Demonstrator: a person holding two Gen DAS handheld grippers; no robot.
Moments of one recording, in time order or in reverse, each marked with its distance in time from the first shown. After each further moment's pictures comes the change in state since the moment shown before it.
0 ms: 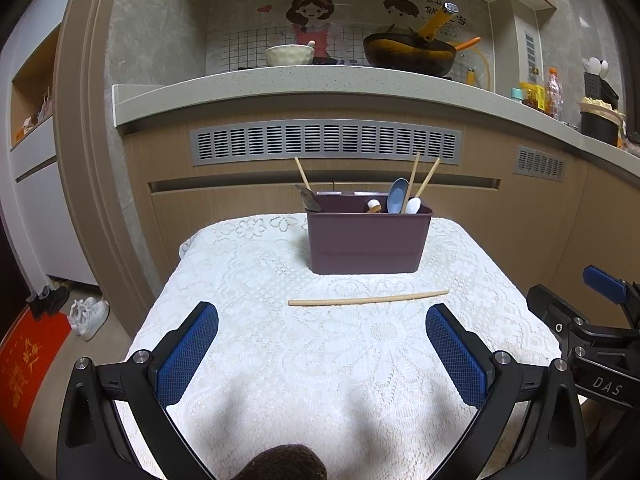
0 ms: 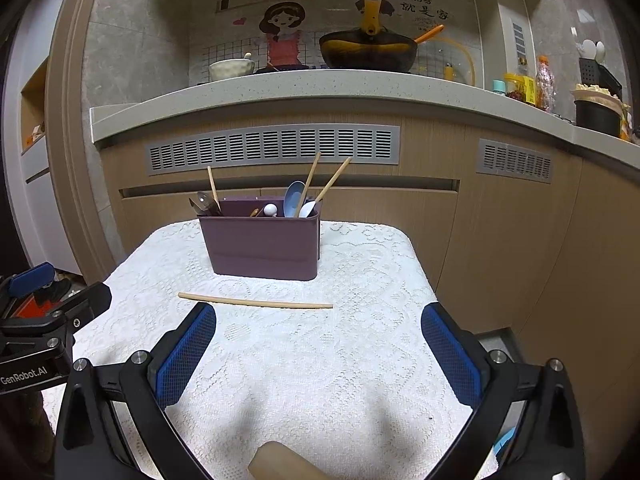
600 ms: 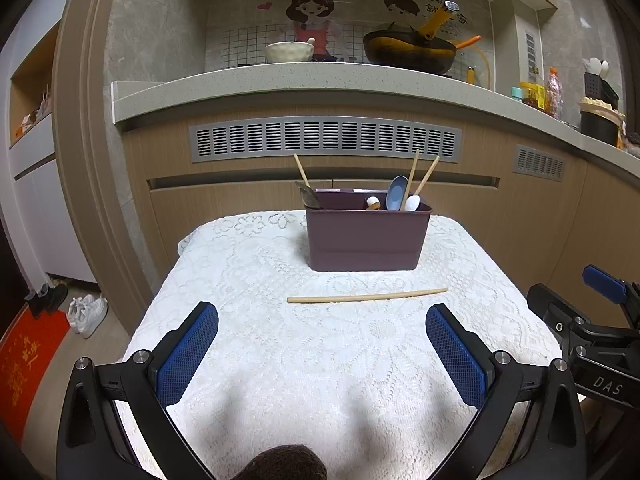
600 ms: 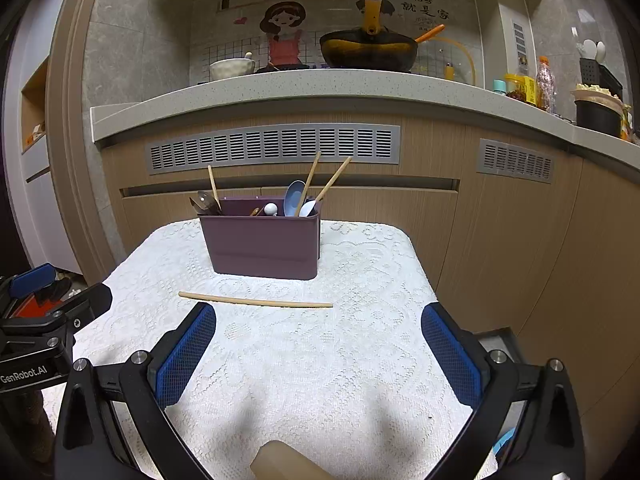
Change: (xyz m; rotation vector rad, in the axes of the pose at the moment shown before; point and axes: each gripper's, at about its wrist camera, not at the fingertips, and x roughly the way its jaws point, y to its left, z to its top) left arm -0.001 -0.003 -0.003 -0.005 0.008 -0.002; right arm 0.000 0.001 0.000 -0.001 0.002 0.000
